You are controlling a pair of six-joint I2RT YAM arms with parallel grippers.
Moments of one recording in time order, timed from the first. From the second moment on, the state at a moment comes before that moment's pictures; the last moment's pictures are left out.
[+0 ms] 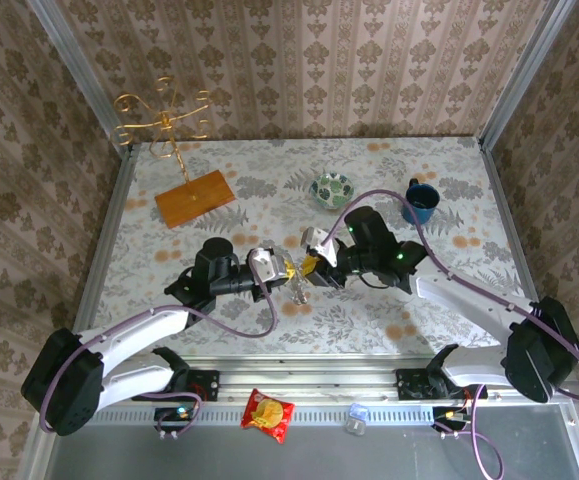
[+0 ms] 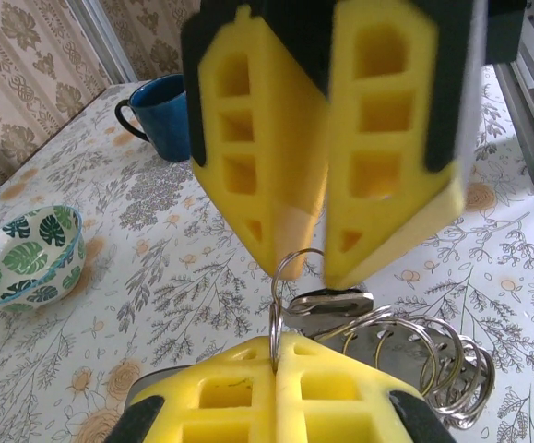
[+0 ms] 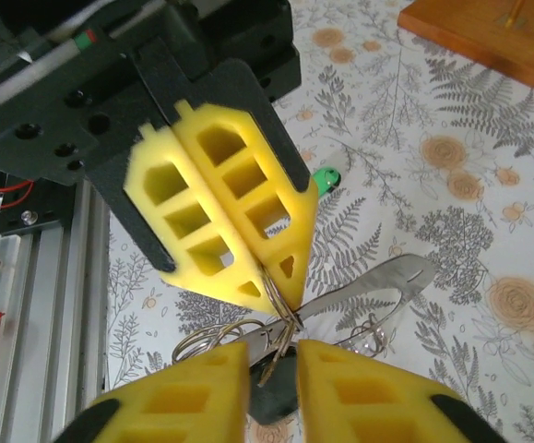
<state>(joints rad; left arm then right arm) -0.71 1.08 0.47 0.27 0.59 0.44 0.66 1.29 0.88 -0.28 -0.56 -0.33</state>
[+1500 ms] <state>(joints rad) -0.73 1.18 0.34 0.72 0.63 0.25 0.58 1.30 0.77 -0.03 -0.71 -0.34</state>
